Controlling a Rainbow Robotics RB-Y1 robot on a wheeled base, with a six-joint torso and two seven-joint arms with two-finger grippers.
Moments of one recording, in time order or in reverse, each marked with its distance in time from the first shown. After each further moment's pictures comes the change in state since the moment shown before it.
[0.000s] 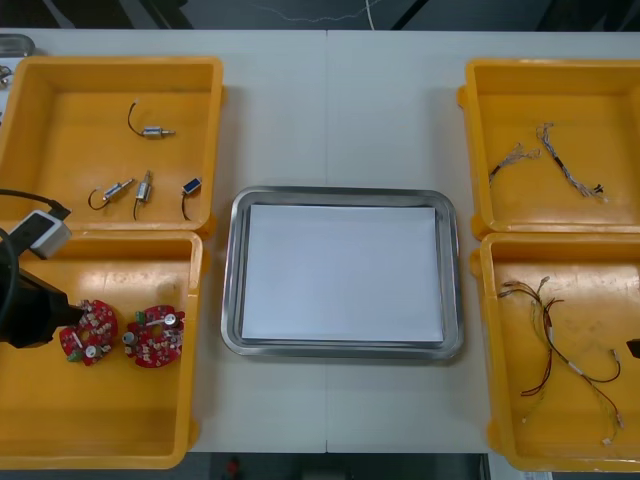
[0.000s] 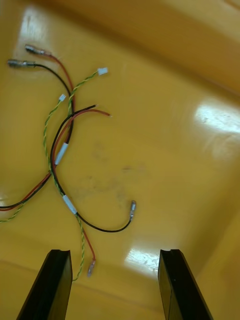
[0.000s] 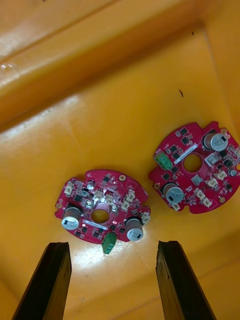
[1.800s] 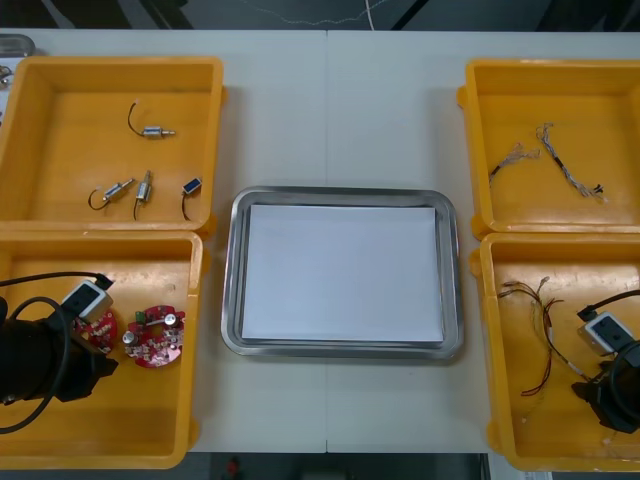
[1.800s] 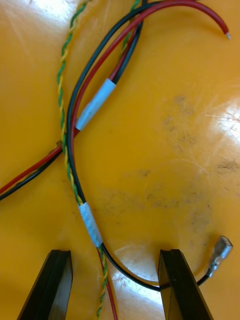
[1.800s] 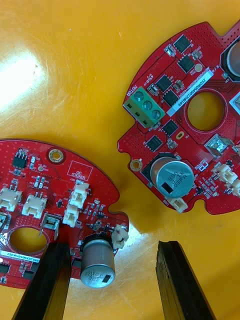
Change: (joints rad) right arm 0.015 -0.095 0.408 0.287 0.116 -0.502 0.119; left arm 0.094 0.153 -0.358 0.165 -0.081 -0.476 0.000
